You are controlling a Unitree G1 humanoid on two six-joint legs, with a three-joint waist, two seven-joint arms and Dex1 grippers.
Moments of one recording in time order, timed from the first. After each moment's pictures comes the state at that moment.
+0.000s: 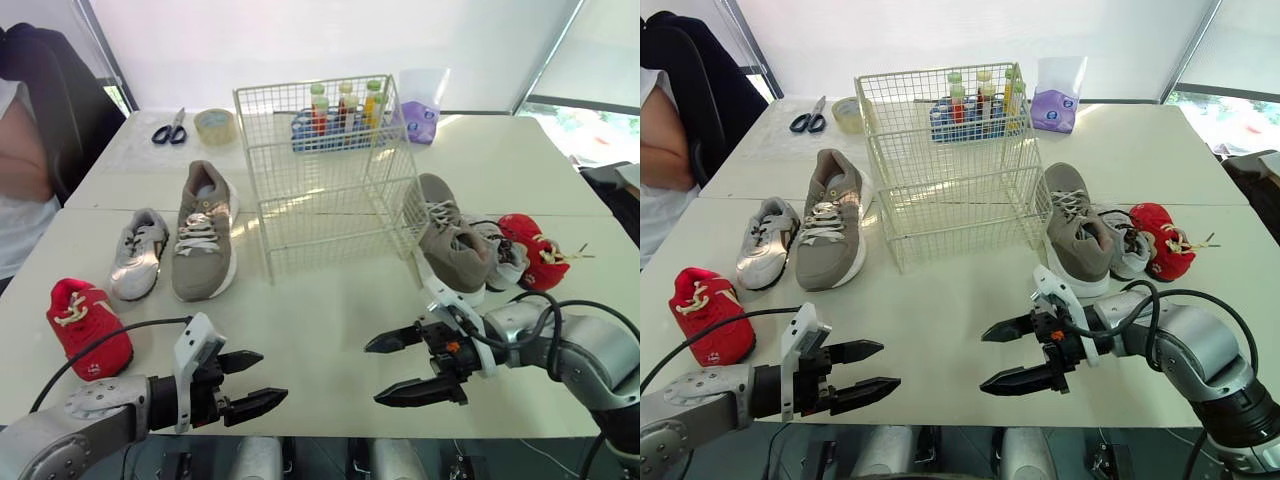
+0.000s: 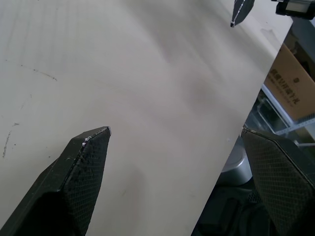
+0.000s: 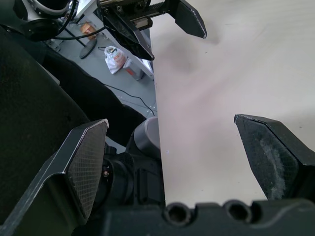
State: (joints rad) left arm 0.30 0.81 0.18 -0.74 -0.97 0.88 -0.63; right arm -0.24 -0.89 0.12 -0.48 0.84 0.95 1.16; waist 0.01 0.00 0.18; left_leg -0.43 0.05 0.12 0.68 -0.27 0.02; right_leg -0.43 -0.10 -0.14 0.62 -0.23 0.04
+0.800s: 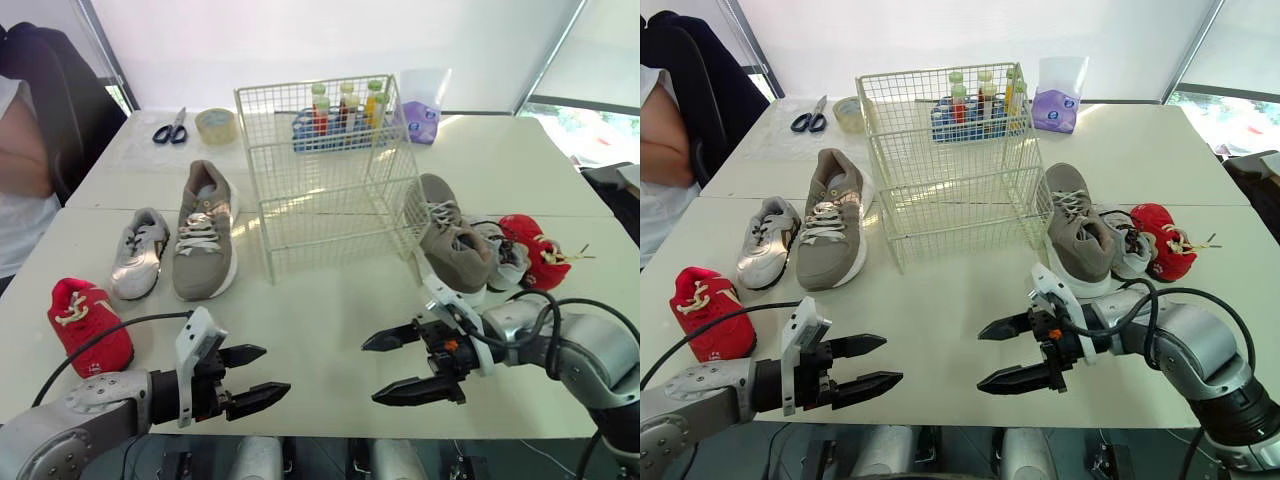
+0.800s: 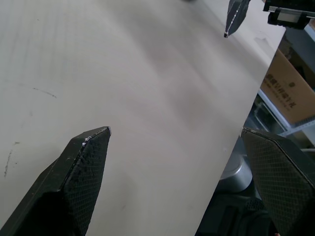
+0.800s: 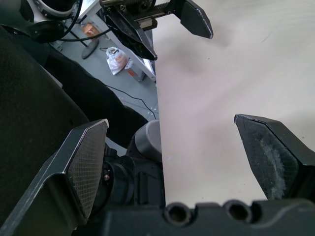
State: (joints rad) left arm 0.27 0.80 0.18 -0.74 -0.99 0.88 -0.63; right arm -0.26 -0.88 0.12 -0.48 0.85 0.95 1.15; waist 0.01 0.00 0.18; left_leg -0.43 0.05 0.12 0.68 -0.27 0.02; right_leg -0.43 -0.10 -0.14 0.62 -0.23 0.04
